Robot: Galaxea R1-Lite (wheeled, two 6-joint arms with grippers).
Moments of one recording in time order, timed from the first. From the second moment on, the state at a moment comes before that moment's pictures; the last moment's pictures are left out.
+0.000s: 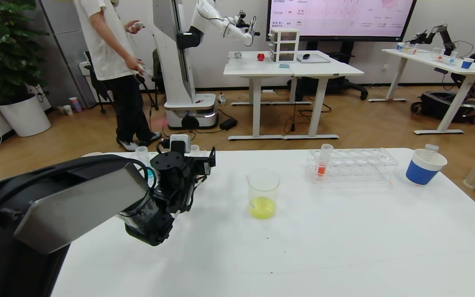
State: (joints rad) left arm -0.39 2.39 -1.03 -1.45 0.37 0.01; right arm 0.01 0.00 0.00 0.01 0.03 -0.09
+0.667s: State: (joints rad) left arm -0.39 2.40 -1.04 -1.46 0.37 0.01; right arm 0.01 0.00 0.00 0.01 0.03 -0.09
